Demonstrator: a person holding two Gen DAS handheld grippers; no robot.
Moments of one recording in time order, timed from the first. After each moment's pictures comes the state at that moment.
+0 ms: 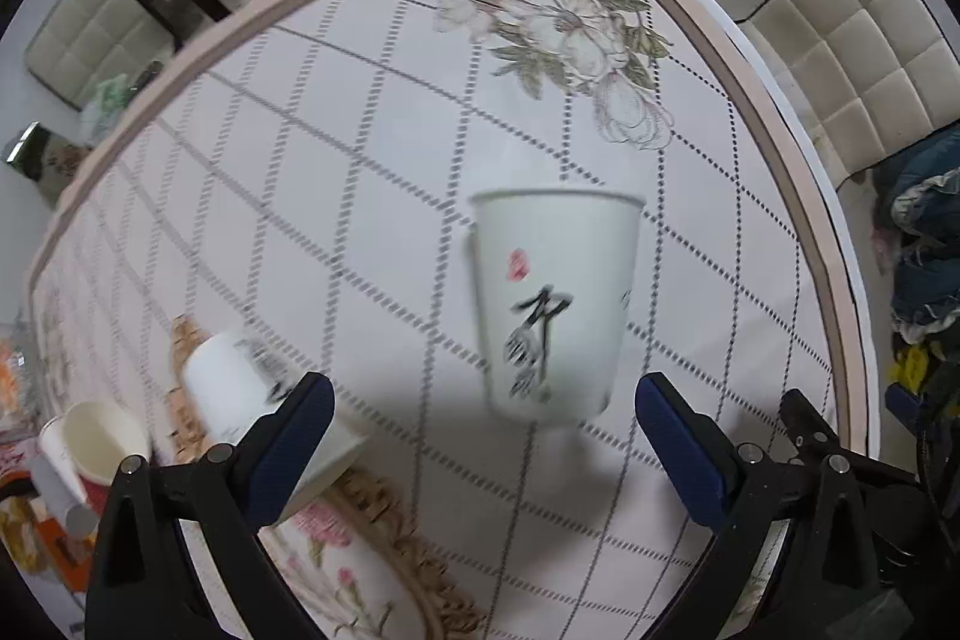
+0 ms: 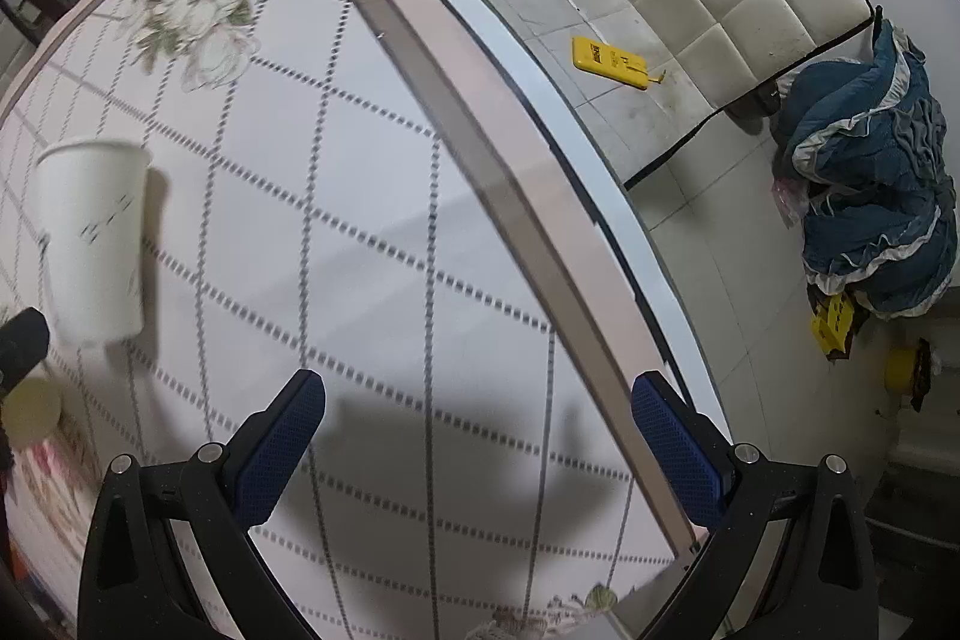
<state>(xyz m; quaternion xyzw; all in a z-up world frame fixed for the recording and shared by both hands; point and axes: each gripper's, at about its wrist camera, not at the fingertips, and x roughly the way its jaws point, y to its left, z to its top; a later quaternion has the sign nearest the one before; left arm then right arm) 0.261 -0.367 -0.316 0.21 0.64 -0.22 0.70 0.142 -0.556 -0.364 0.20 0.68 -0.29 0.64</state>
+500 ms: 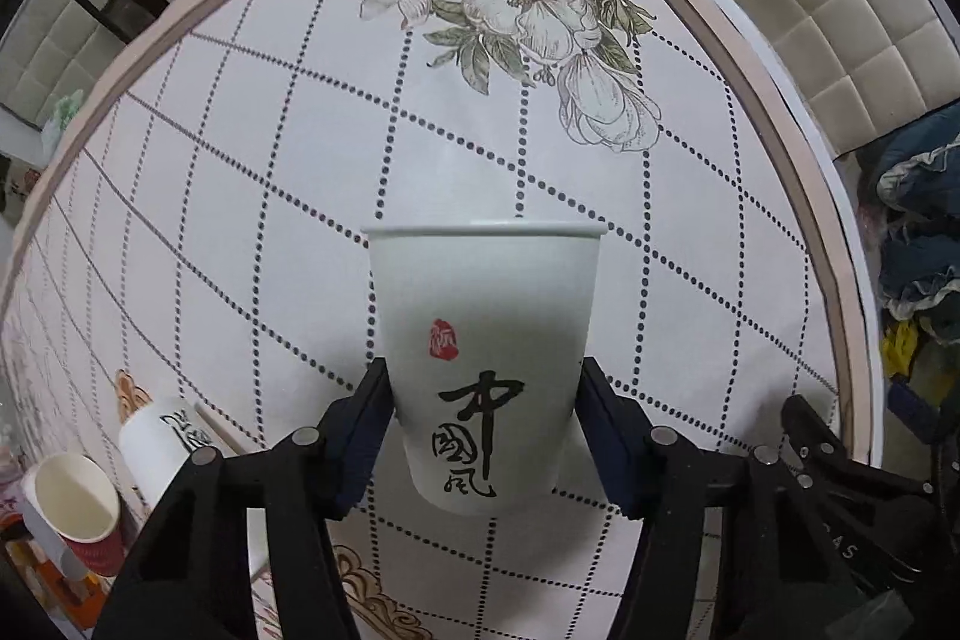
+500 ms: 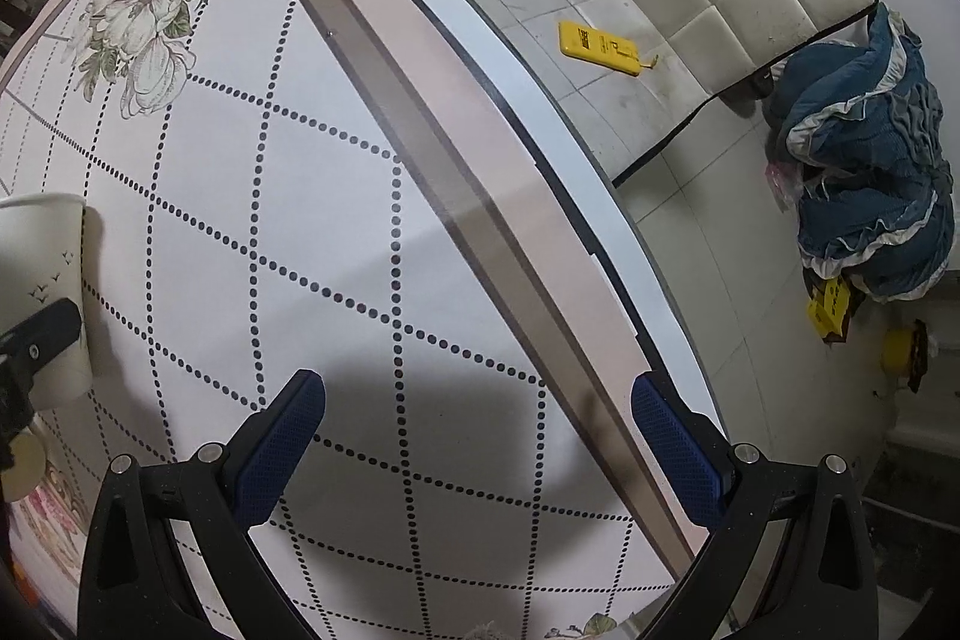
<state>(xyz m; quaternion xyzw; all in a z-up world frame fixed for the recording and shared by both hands) 0.263 -0.392 -0.352 0.23 0.65 -0.24 0.69 0.147 -0.585 -0.392 0.21 0.69 -0.31 0.62</state>
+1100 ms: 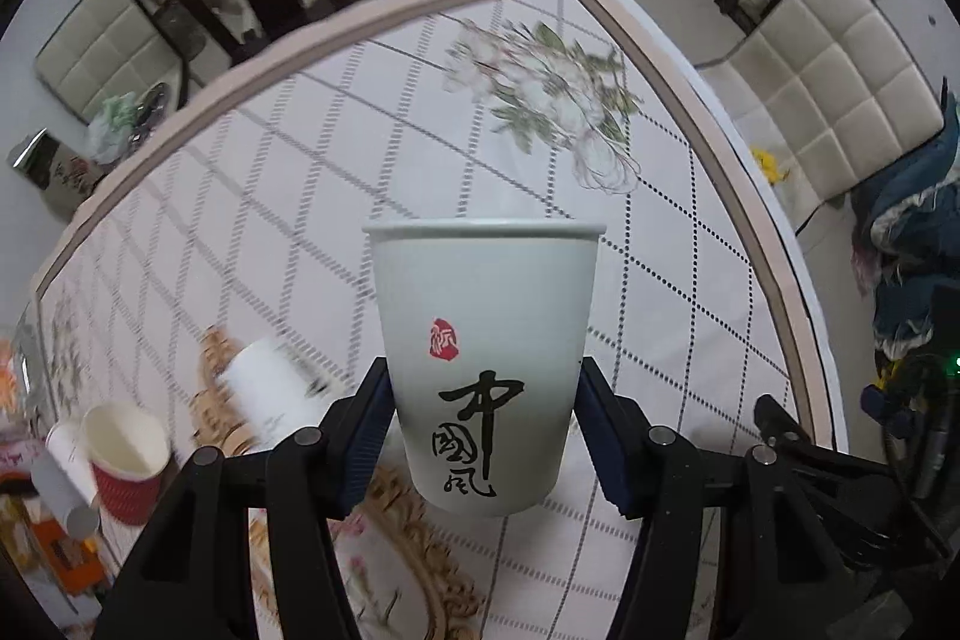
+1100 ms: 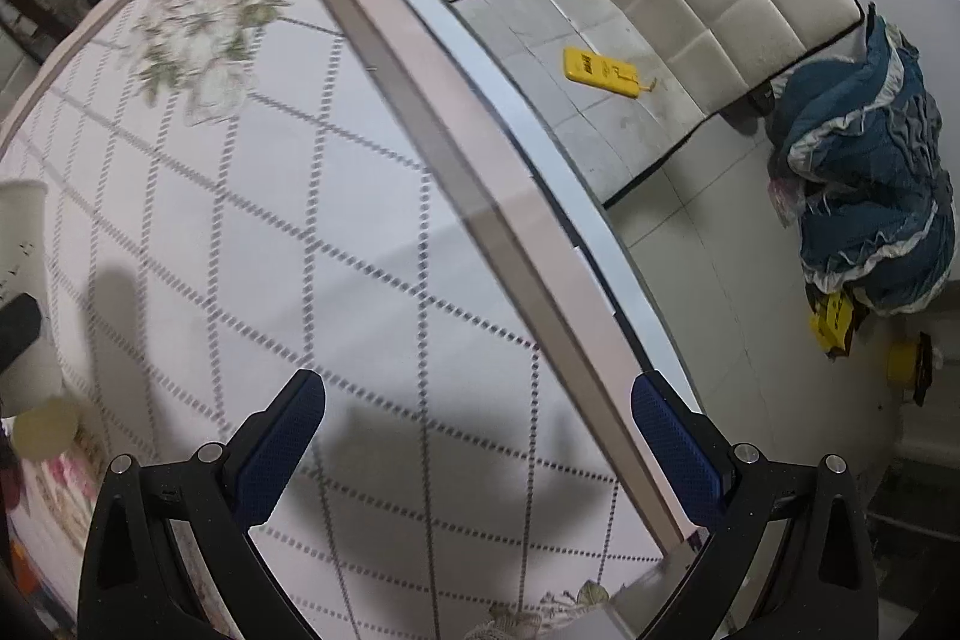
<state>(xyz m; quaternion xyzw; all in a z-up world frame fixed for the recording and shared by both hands) 0.255 -0.345 -0.258 0.19 0.61 -0.23 0.74 0.136 -0.556 -0.335 0.20 0.68 -0.29 0.65</state>
